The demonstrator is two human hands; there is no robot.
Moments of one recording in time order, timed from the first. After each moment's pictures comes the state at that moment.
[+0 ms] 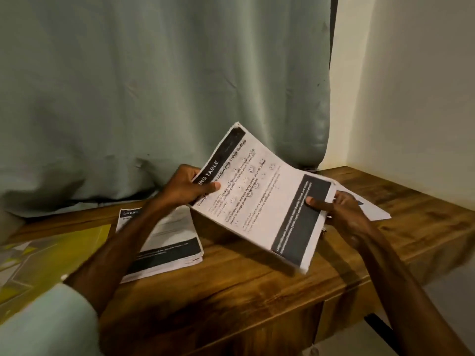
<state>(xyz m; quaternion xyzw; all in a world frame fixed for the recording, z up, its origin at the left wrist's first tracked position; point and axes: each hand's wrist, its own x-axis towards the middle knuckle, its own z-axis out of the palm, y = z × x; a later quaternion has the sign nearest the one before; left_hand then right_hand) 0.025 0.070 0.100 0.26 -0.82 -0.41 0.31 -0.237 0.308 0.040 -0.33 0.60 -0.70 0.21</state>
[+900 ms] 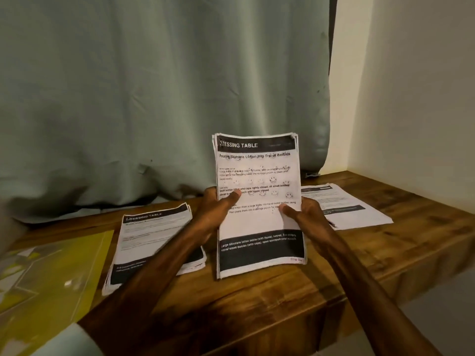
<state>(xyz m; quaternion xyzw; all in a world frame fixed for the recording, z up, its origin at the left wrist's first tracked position) -0.011 0.125 0.066 0.24 -0.67 -0.59 0.37 -0.193 0.261 0.029 -0.40 0.62 -0.65 0.18</state>
